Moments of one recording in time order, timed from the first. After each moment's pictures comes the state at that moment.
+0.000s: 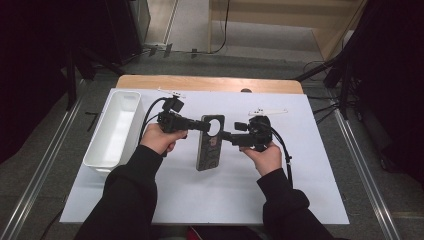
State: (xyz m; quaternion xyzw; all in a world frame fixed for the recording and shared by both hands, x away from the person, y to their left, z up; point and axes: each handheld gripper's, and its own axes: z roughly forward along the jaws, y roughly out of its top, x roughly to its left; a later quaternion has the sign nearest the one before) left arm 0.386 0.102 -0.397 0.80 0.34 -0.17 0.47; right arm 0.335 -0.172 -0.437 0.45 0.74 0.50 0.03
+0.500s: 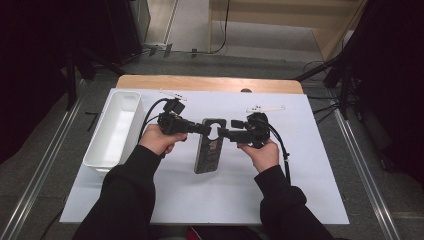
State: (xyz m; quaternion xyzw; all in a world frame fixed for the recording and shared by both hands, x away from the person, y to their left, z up) left arm 0.382 0.101 -0.397 0.81 0.31 -0.18 0.46; right arm 0.342 -0.166 -0.435 0.45 0.74 0.50 0.03
